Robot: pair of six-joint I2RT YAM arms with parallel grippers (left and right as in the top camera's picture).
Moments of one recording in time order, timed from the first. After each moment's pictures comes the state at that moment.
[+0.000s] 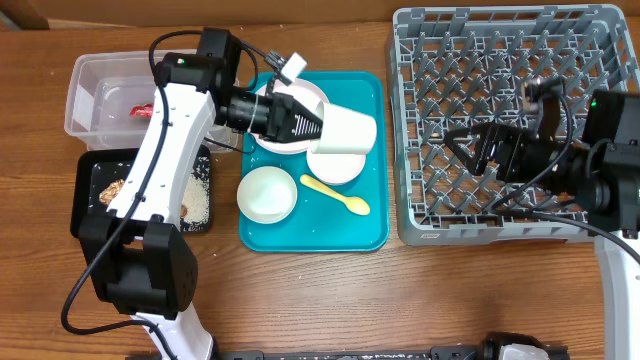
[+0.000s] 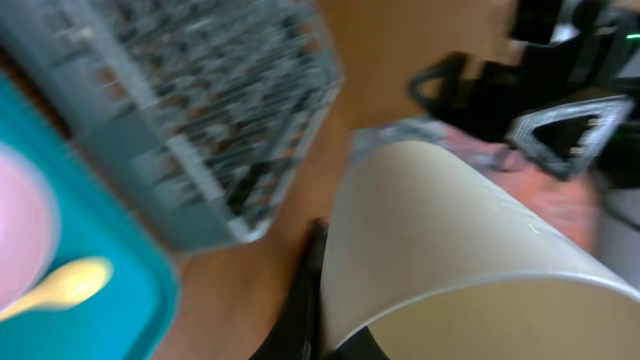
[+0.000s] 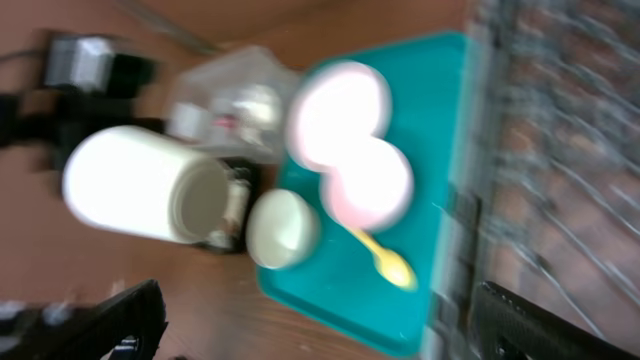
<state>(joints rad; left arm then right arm) -0.16 1.91 1.76 -1.28 1.27 0.24 -0.12 1.21 1.34 -0.99 -0.80 0.14</state>
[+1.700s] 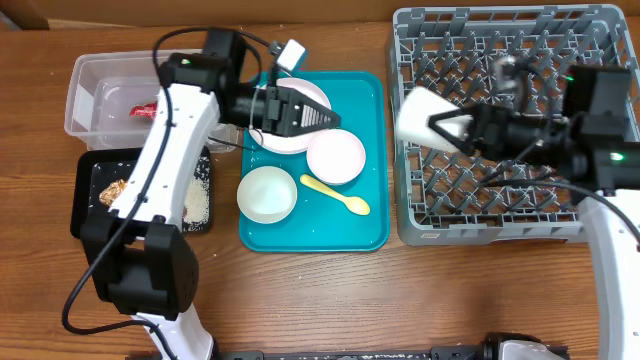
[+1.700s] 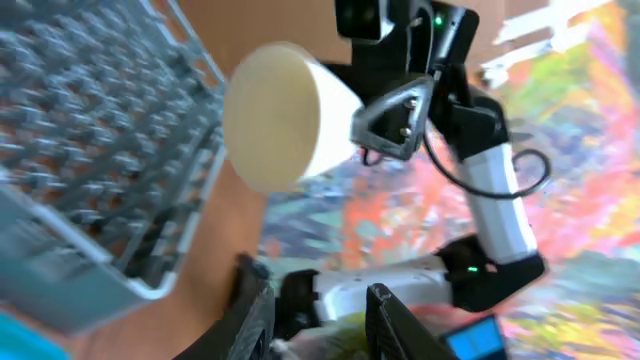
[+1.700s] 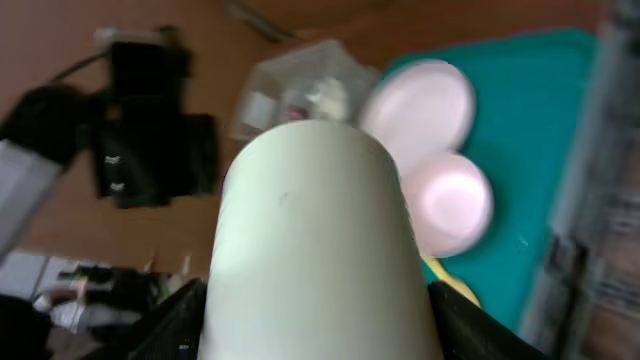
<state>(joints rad) -0.17 1.91 1.76 -1.24 1.53 0.29 -0.10 1.34 1.35 -0.91 -0.94 0.17</state>
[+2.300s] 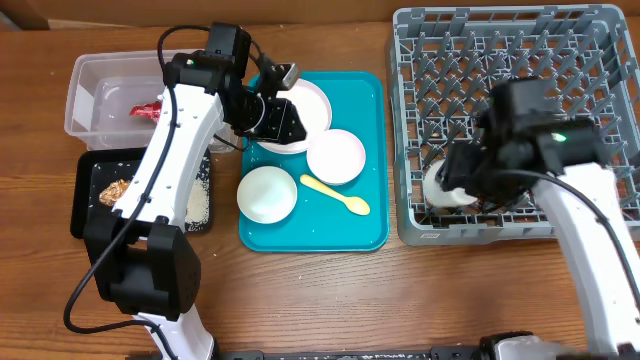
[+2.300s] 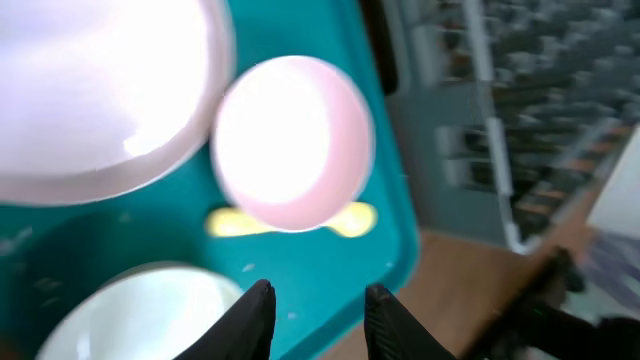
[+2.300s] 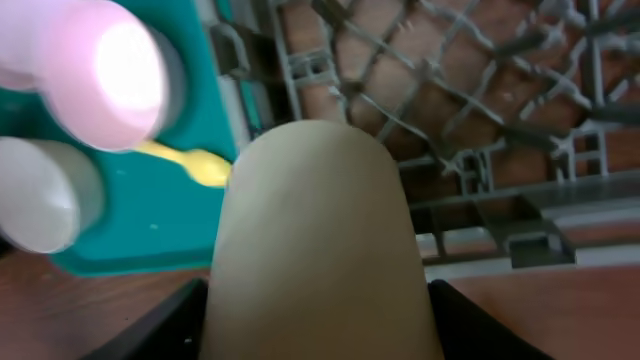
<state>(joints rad) -0.19 1.91 1.76 -1.17 0.54 0.04 0.16 1.46 1.41 -1.33 -0.12 0.43</state>
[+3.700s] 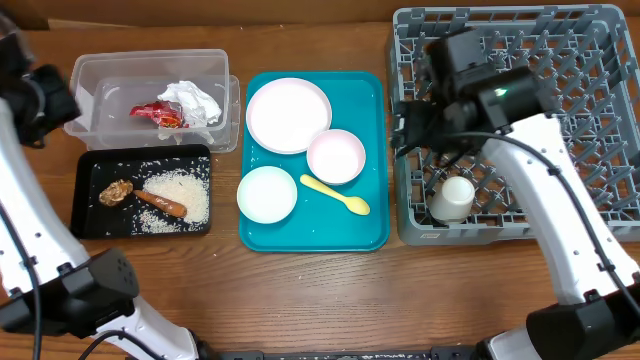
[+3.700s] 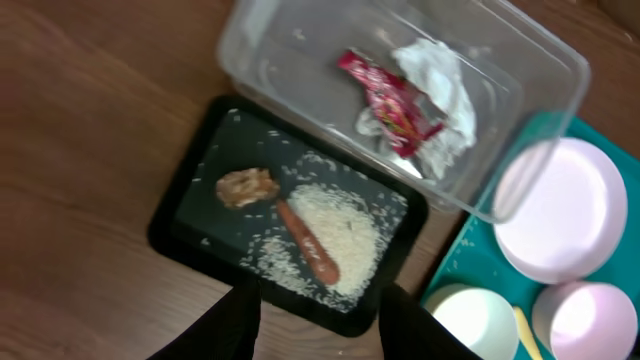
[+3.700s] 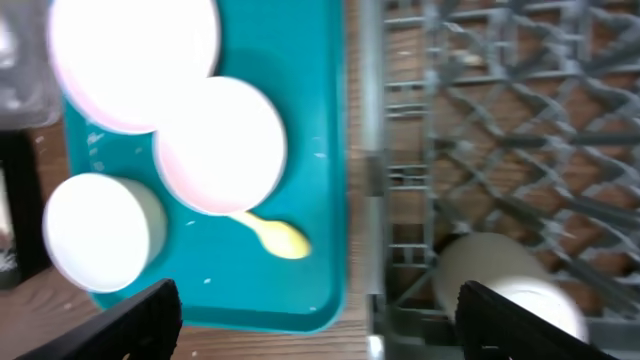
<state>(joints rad) 0.47 1.91 2.37 -1.63 0.10 -0.13 0.37 1.68 1.74 -1.28 -0.04 0.43</state>
